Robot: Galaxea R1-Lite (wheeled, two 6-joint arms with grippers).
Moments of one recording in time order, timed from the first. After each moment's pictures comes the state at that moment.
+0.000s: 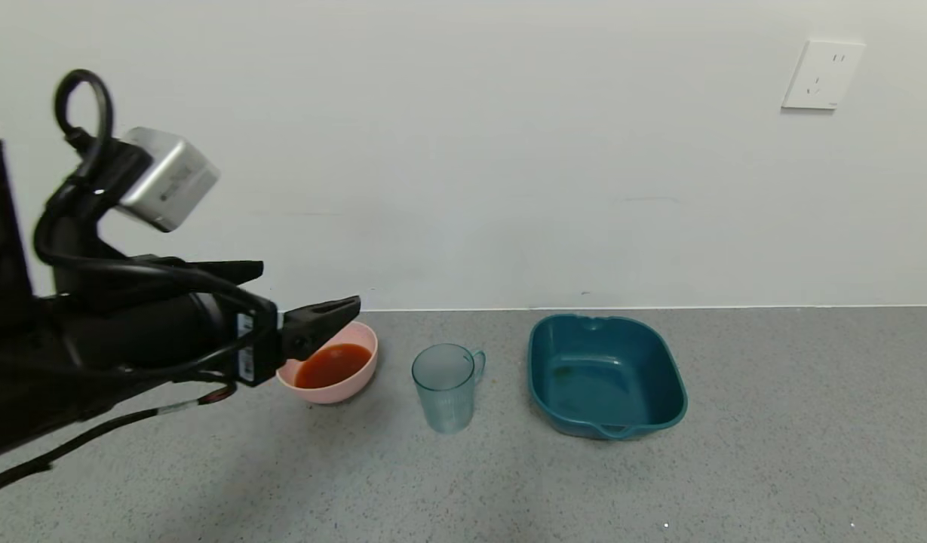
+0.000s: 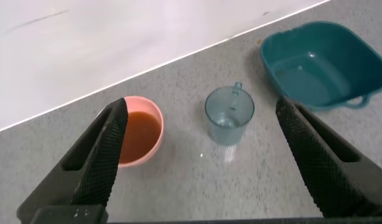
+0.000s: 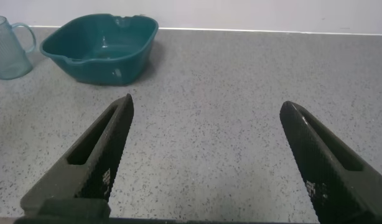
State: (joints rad) left arm -0.52 1.29 -0.88 -0.15 0.19 0.07; right arm 0.00 0.00 0.00 -0.01 0.00 0.02
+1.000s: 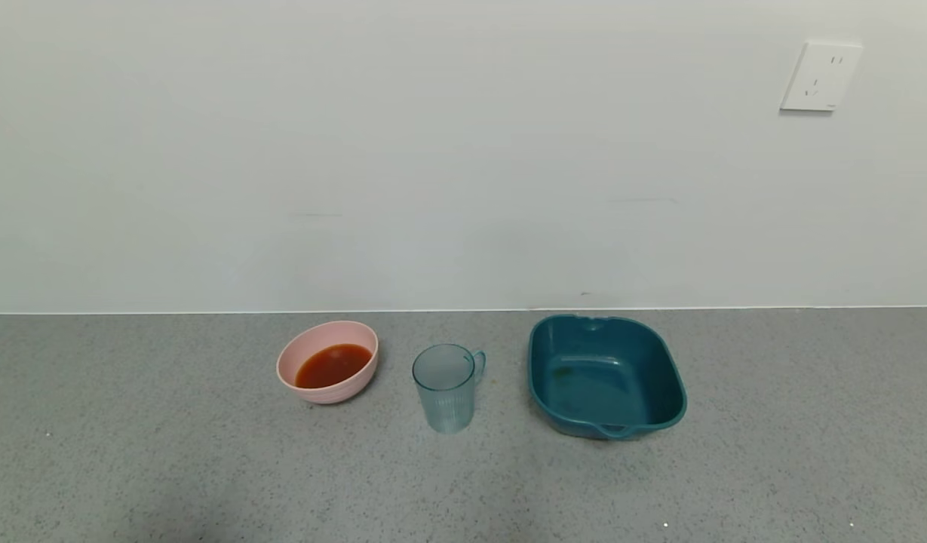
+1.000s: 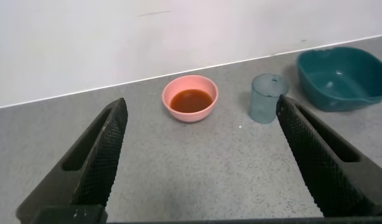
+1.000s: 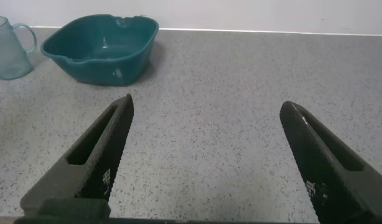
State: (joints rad) left arm -0.35 0.60 -0.74 0.21 0.23 0.06; right arm 0.00 0.00 0.00 -0.01 0.00 0.02
